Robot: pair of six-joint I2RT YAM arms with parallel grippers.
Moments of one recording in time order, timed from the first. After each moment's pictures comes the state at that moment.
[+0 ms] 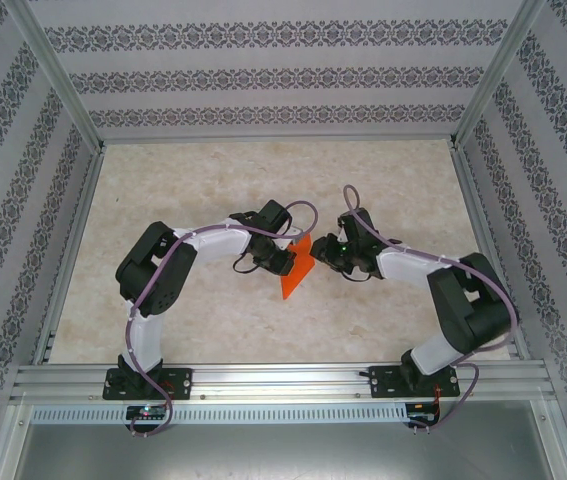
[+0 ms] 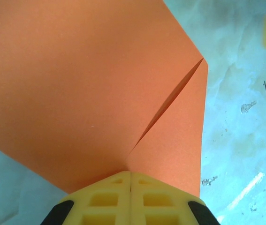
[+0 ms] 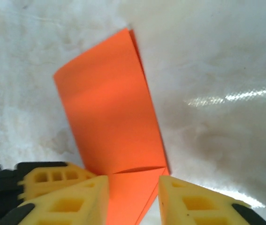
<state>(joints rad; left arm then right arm) -0.69 1.99 1.29 -0.52 0.36 -0.18 0.43 1.54 0.70 -0.05 -0.35 0.84</state>
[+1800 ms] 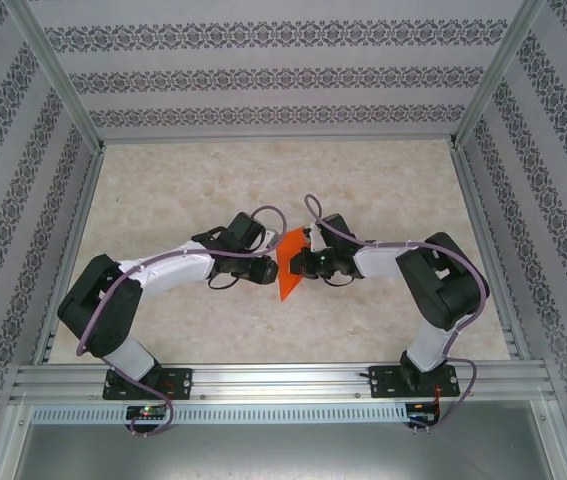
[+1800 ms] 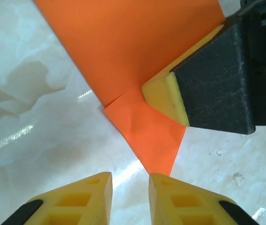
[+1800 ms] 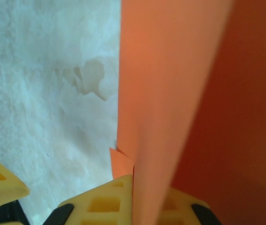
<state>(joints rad) -0.69 1.60 0.94 -0.39 0.28 -0.37 0.55 1.75 0.75 0.08 -0.54 0.67</state>
